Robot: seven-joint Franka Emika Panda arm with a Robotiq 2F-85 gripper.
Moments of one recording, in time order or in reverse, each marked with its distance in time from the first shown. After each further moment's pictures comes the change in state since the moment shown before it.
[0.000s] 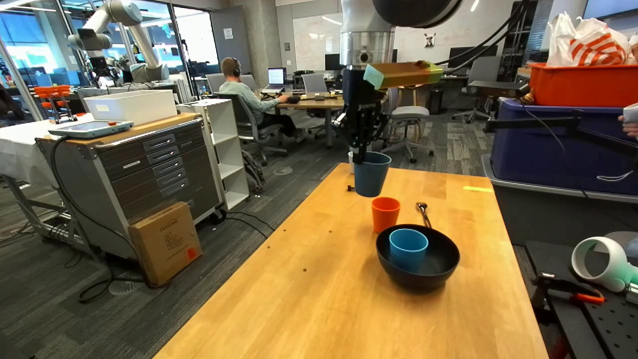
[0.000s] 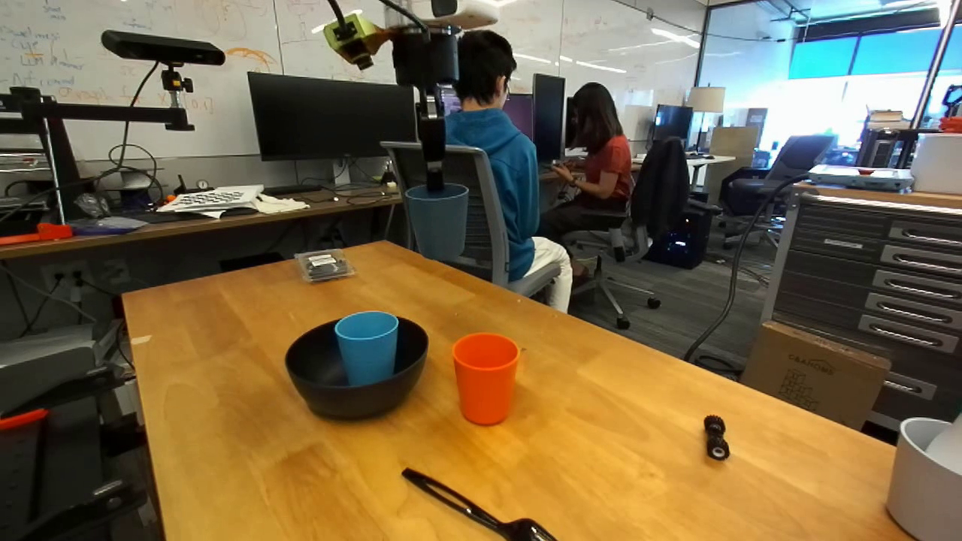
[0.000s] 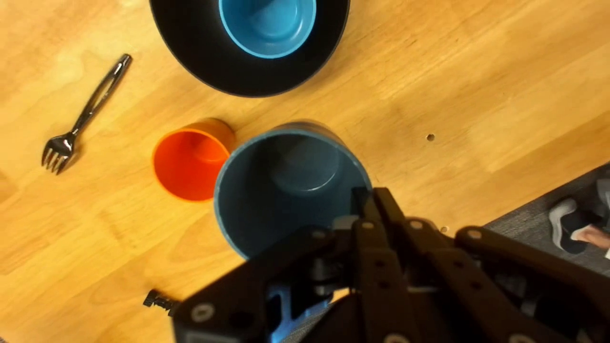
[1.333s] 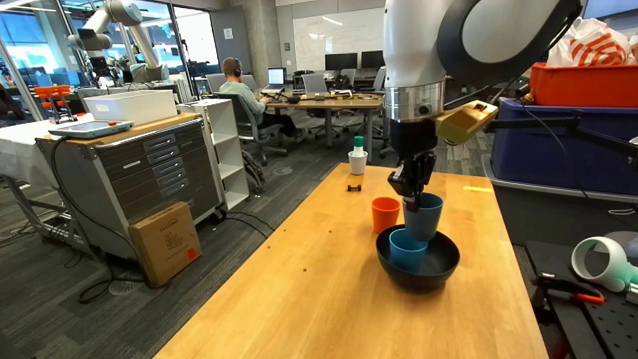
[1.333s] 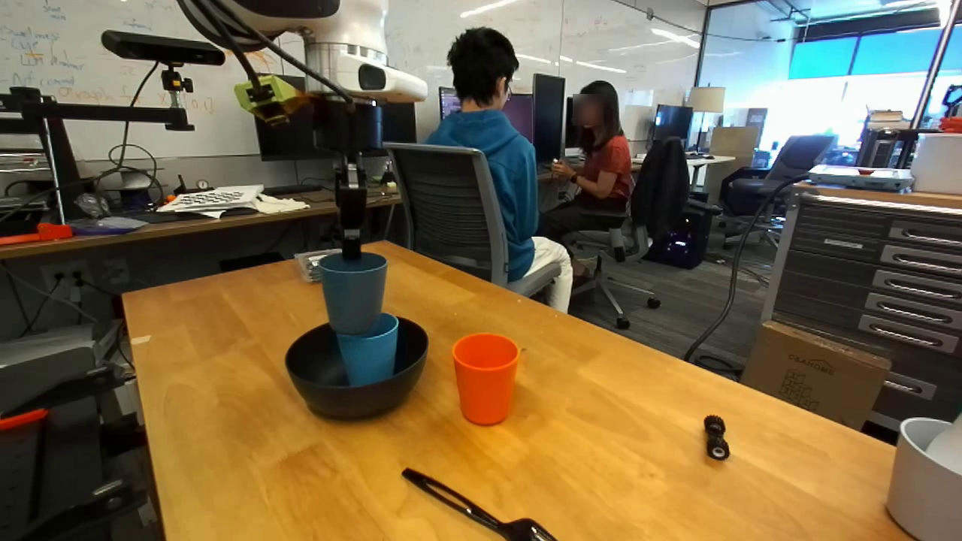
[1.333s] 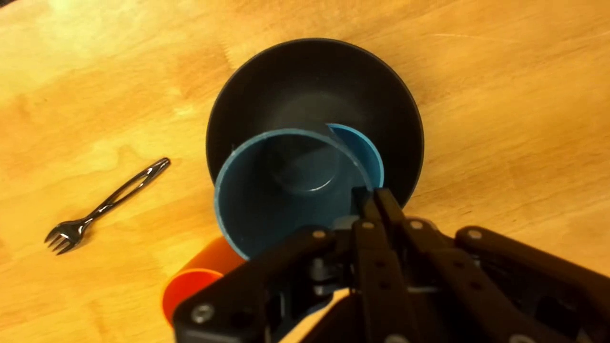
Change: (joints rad) arm -0.004 -0.109 0.045 -0.330 -0.059 0.078 -0.125
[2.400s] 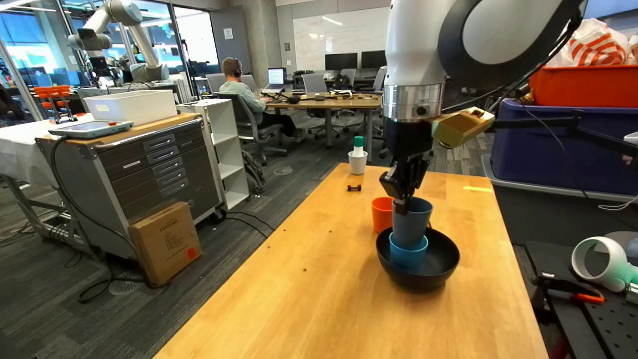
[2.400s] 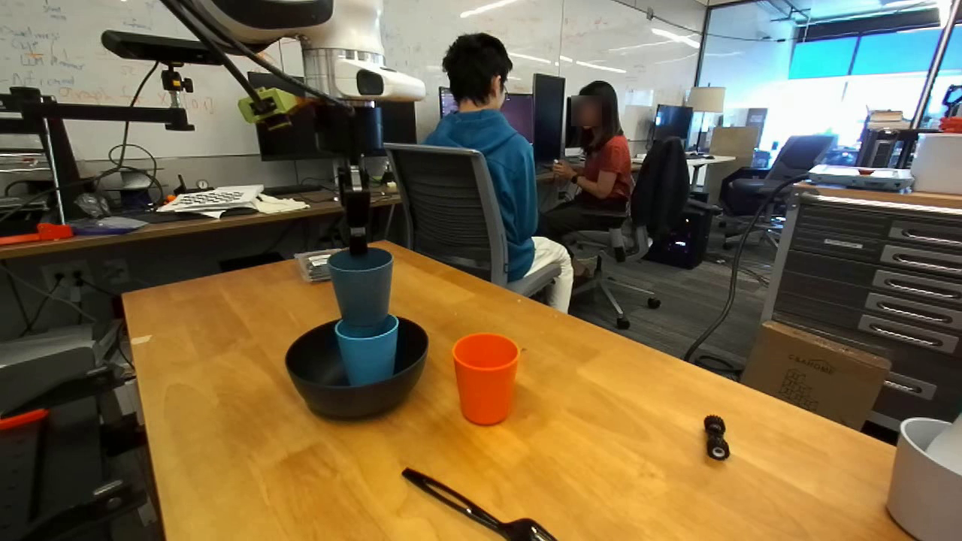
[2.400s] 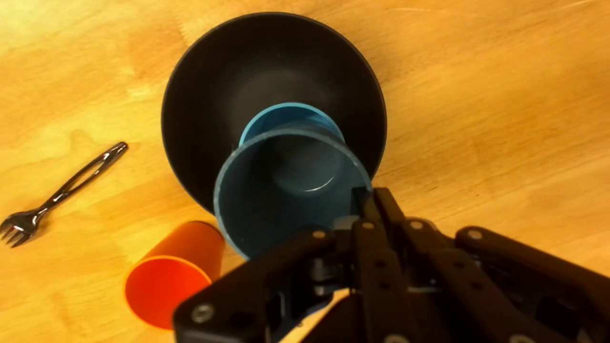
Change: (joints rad) arm -0.002 0.000 0.017 -0.020 0.067 0.097 -0.026
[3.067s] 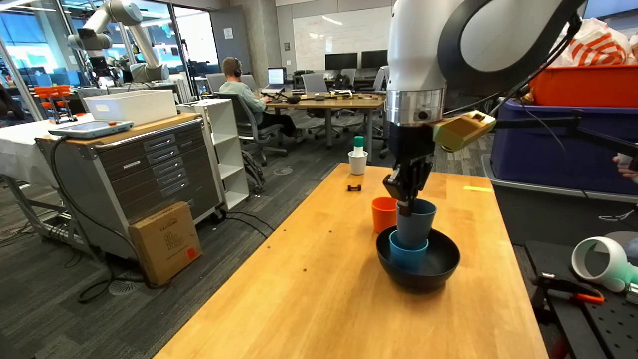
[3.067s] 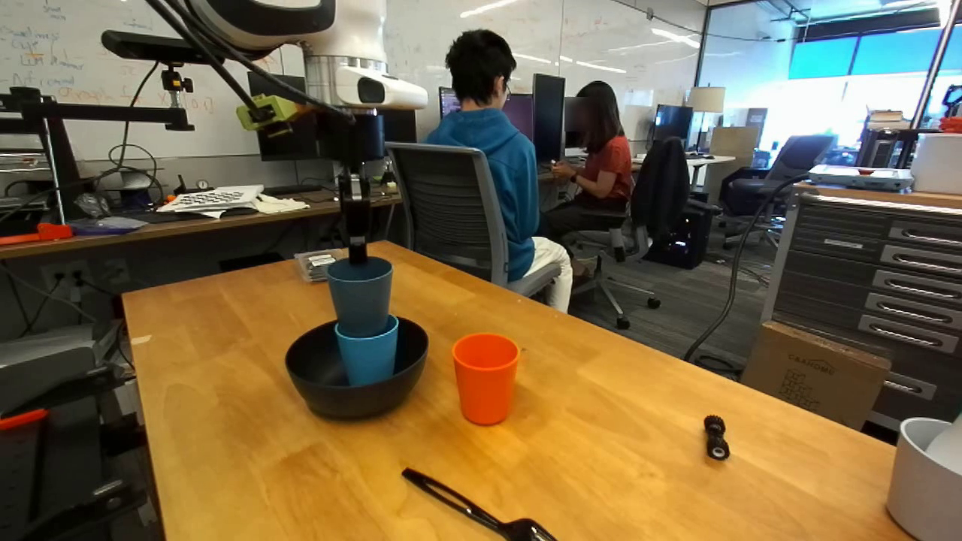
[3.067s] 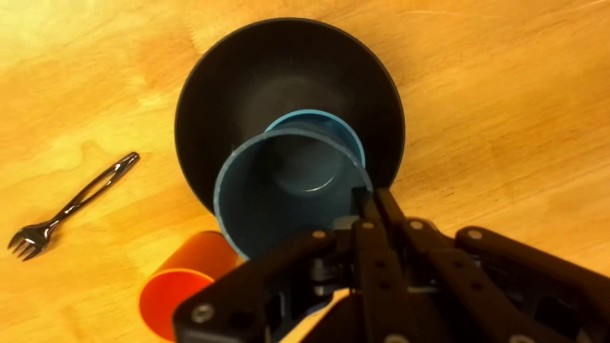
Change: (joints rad) arm -0.020 0.011 -0.001 -0.010 -0.001 0.004 0.000
